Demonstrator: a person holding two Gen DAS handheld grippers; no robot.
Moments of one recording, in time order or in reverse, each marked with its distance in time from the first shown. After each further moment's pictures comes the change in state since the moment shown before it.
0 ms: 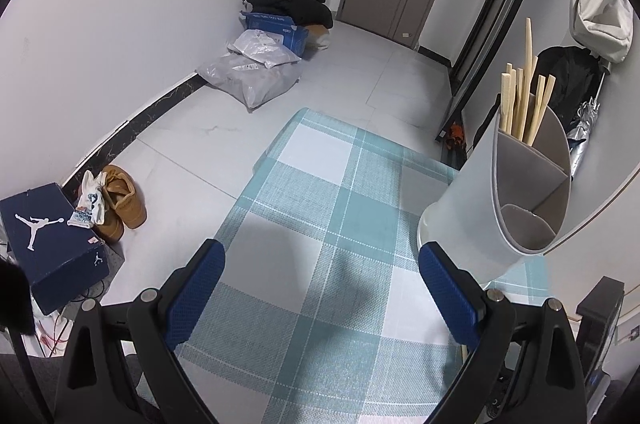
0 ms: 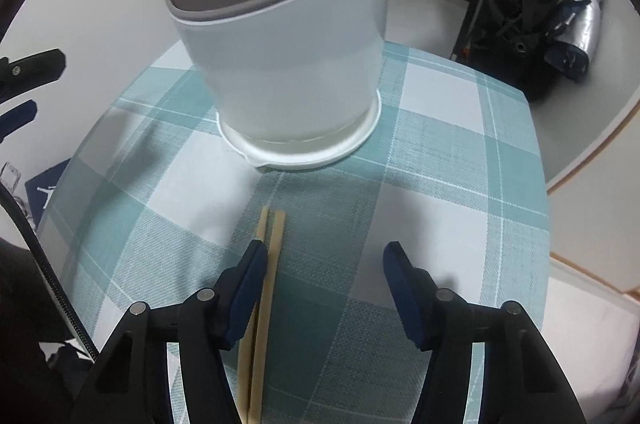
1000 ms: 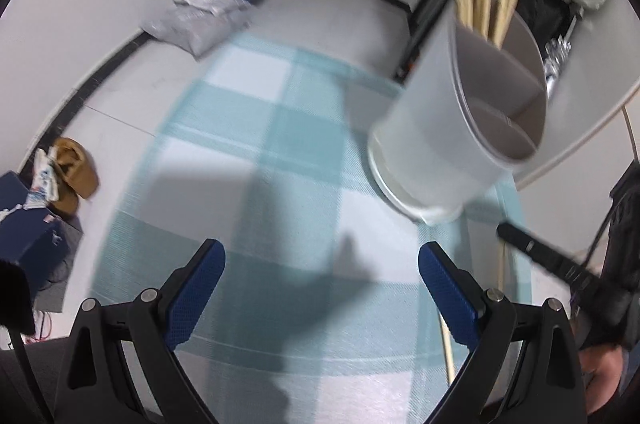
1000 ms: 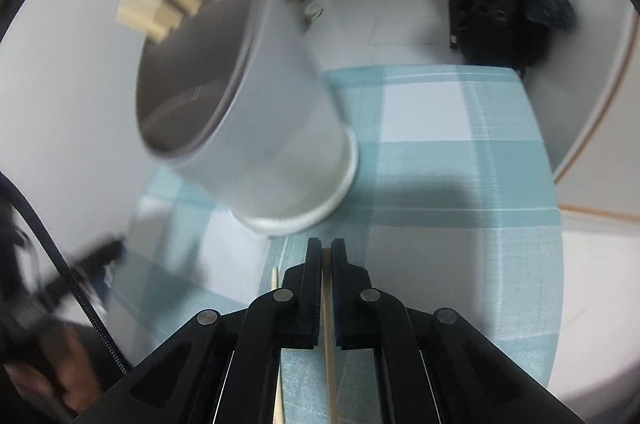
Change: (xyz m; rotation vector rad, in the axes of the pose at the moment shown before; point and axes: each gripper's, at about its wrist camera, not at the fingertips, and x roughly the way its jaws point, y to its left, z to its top) left arm 0.029 -0.022 -0.033 0.085 0.233 -0.171; right arm -0.029 -0.059 0.015 0.323 -0.090 0.253
